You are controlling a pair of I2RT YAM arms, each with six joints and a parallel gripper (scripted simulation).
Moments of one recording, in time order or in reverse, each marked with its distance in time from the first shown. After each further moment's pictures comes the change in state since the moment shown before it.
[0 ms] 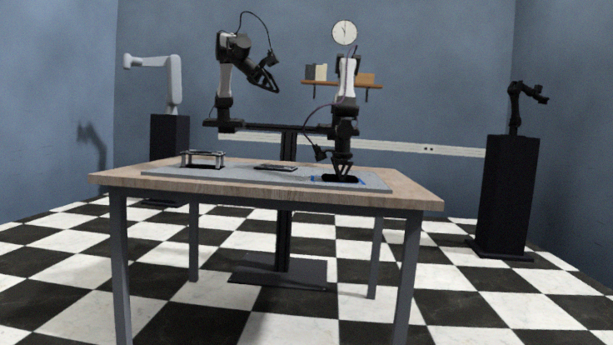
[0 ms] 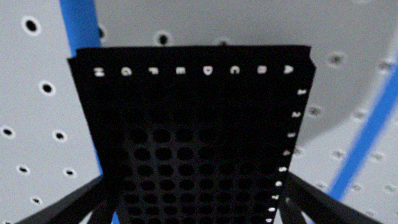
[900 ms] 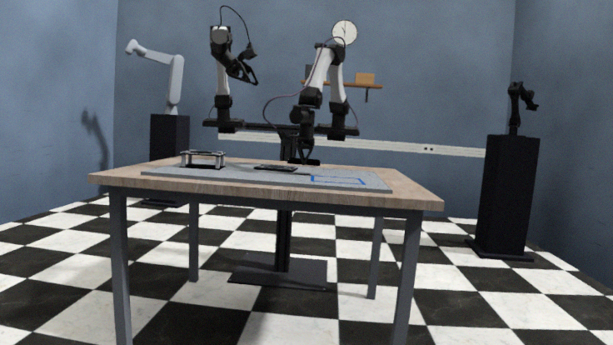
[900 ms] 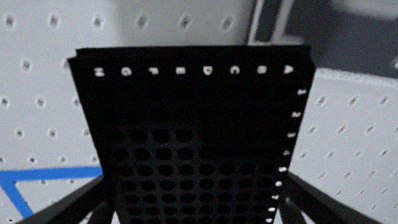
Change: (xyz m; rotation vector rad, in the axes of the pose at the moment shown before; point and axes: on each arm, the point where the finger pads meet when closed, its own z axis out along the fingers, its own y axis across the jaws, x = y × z) left arm -0.129 -0.128 -0.035 0.003 -0.003 0.094; right arm 0.035 0.039 -0.097 0.022 0.014 0.035
